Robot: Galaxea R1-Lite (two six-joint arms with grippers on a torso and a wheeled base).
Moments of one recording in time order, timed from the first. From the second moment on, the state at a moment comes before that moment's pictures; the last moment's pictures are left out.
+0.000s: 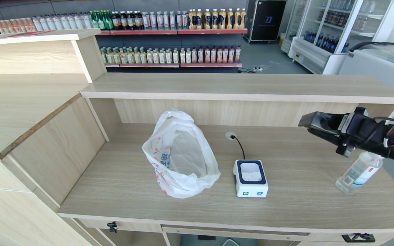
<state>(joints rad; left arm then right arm) 0.00 0.00 0.00 0.04 0.08 0.07 -0.06 1.61 -0.70 -0.78 0.63 -1.20</state>
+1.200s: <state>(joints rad) 0.00 0.00 0.00 0.04 0.08 0.07 0.63 1.34 -0.40 -1.37 0.56 -2.13</state>
